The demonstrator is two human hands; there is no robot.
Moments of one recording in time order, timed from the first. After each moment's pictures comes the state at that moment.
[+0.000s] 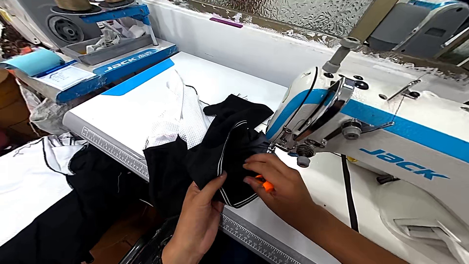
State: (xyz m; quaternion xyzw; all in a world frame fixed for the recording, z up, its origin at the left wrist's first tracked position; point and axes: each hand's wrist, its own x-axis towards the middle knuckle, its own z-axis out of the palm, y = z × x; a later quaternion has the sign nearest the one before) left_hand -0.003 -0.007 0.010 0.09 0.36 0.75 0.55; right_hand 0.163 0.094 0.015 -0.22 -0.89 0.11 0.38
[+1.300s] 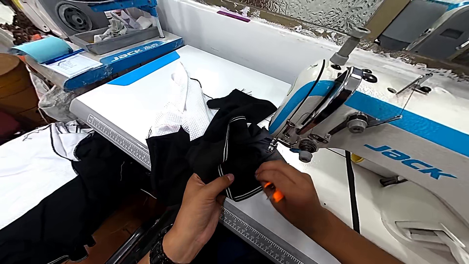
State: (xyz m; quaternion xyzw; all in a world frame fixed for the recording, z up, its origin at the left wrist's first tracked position) left_hand 0.004 -0.010 0.012 0.12 0.38 0.75 0.53; right_hand 0.183 0.092 0.003 -0.16 -0.90 0.07 0.40
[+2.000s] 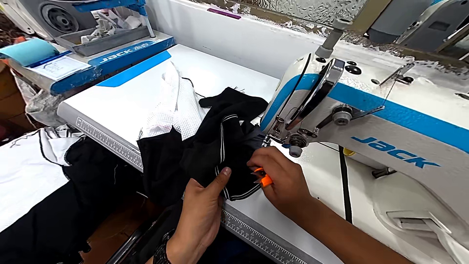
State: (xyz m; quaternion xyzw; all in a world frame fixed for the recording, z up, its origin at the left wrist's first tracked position) left_hand 0.024 -0.006 0.012 0.12 0.42 0.75 0.49; right_hand 0.177 0.097 0.010 -0.20 -0.89 0.06 0.40
